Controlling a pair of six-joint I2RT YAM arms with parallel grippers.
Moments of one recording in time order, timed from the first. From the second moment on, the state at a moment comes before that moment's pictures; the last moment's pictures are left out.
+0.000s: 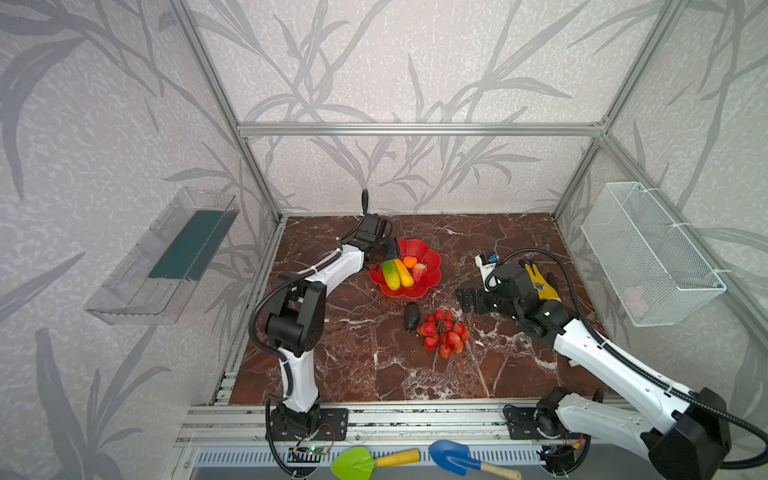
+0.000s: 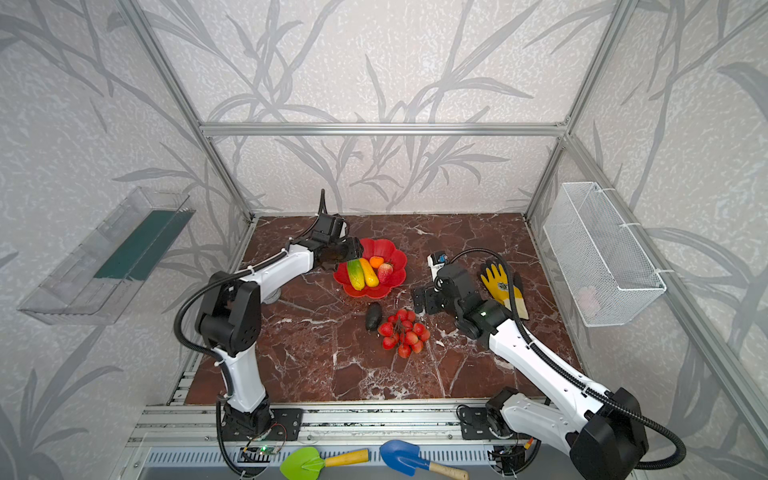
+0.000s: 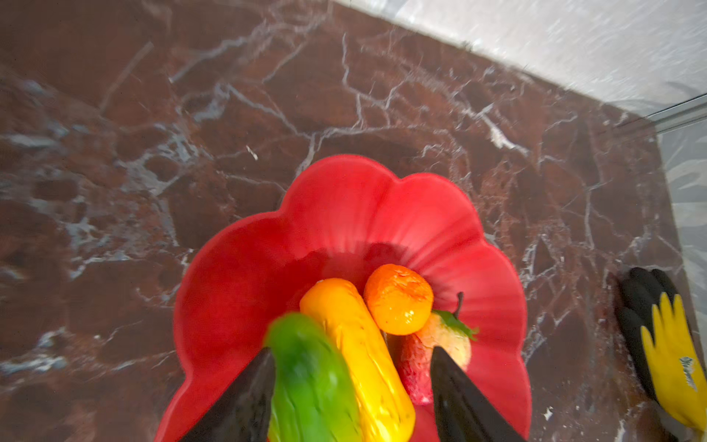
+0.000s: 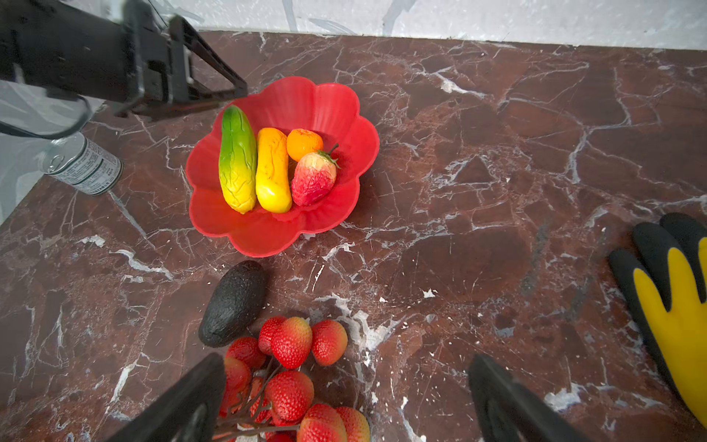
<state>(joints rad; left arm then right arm) -0.37 1.85 1.42 -0.35 0.06 -0.51 0.58 1.08 0.83 -0.40 0.08 0.29</state>
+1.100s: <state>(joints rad) -0.78 1.58 0.85 -0.14 -0.13 -0.70 0.58 1.04 0.80 -0.39 0.10 0.28</state>
